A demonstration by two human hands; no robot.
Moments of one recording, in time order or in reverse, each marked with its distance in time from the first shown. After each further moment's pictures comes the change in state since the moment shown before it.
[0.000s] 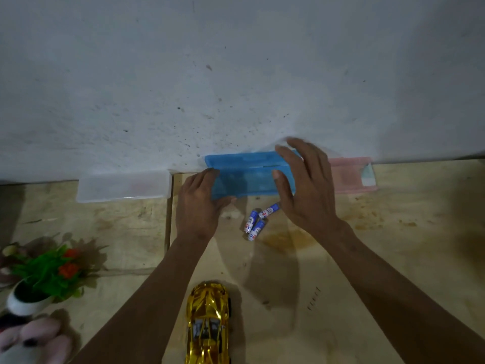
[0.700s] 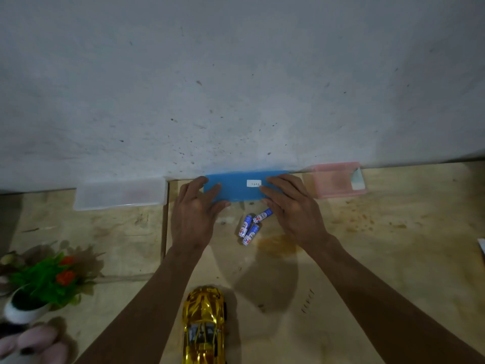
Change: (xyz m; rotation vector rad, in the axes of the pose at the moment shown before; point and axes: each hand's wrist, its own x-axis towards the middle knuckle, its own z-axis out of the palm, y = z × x) left_hand -0.006 -0.005 0.004 0.066 0.064 0.107; right_hand -0.042 0.029 0.022 0.006 -0.194 -0.048
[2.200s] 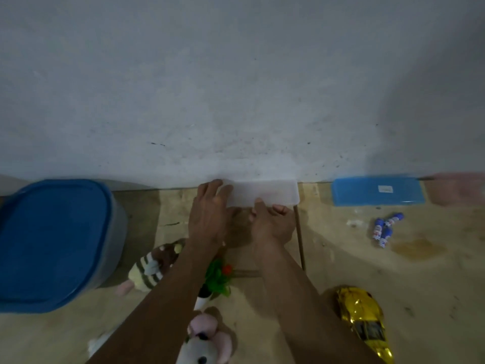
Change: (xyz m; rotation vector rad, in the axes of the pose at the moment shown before) left_hand -0.002 -0.219 -0.131 0.130 -0.185 -0.078; right_hand 0.126 -0.335 0.167 0.911 0.510 1.639
